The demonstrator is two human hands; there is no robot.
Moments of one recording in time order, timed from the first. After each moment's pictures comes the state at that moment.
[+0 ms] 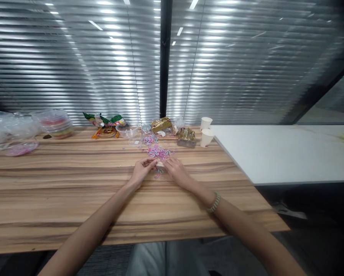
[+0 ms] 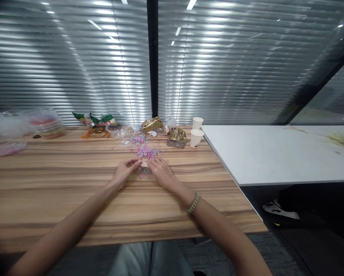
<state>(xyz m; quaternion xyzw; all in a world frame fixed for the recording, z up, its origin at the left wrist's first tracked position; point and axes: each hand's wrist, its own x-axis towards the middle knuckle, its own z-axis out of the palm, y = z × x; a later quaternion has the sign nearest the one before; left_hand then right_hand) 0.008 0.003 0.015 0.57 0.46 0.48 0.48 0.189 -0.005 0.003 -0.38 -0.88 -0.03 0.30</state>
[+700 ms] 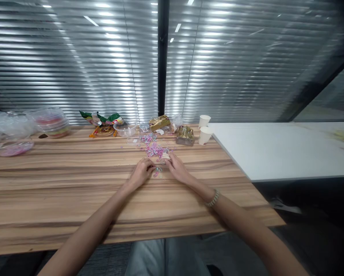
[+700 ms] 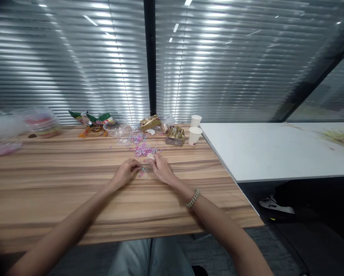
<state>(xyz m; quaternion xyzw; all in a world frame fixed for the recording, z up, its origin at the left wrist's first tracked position) -0.002 0.011 0.002 0.84 0.42 0.31 0.13 0.188 0.004 -0.005 -0.45 -0.77 0.16 0.41</state>
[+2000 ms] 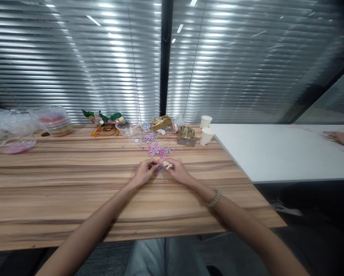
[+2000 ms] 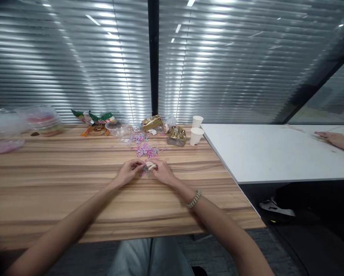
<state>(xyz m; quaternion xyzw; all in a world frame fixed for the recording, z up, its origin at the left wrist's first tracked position) 0.010 0.001 0.012 0.74 0.40 0.39 0.37 0.186 -0.008 0.010 -0.40 -0.80 0.22 0.39</state>
